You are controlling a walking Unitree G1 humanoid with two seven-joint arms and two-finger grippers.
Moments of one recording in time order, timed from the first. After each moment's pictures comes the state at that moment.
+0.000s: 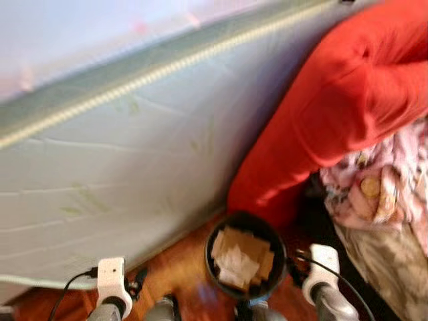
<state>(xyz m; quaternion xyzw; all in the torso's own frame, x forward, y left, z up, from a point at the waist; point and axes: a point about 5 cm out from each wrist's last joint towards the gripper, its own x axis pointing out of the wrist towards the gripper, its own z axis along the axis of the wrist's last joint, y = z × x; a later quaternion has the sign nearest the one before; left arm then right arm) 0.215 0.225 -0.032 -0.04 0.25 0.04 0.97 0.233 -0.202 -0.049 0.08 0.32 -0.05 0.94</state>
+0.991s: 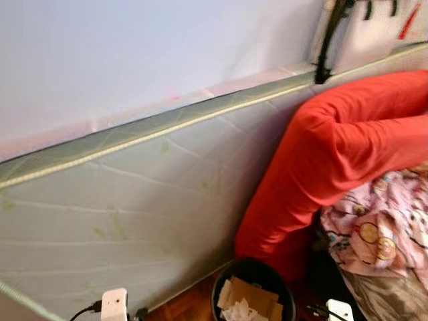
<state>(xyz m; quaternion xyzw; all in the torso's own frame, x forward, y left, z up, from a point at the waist) 0.176 0.220 -0.076 -0.06 0.38 0.09 0.92 0.145 -0.215 -0.094 0.10 0.46 -0.08 0.88</state>
